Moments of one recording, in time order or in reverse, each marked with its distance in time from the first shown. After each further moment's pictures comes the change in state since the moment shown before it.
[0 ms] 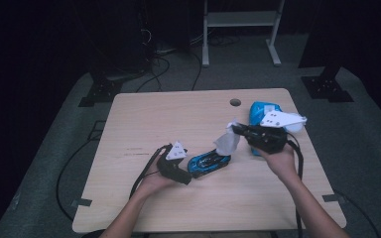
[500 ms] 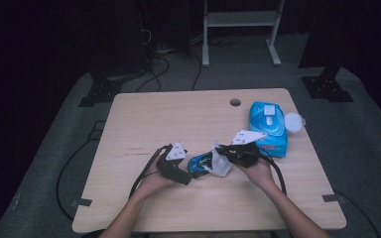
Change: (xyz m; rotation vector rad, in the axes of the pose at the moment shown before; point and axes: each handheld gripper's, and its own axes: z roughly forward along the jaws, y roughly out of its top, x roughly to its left) left arm 0.001 -0.002 0.001 0.010 -0.007 0.006; right arm 0.012 -0.071 0.070 0.220 0.039 -0.012
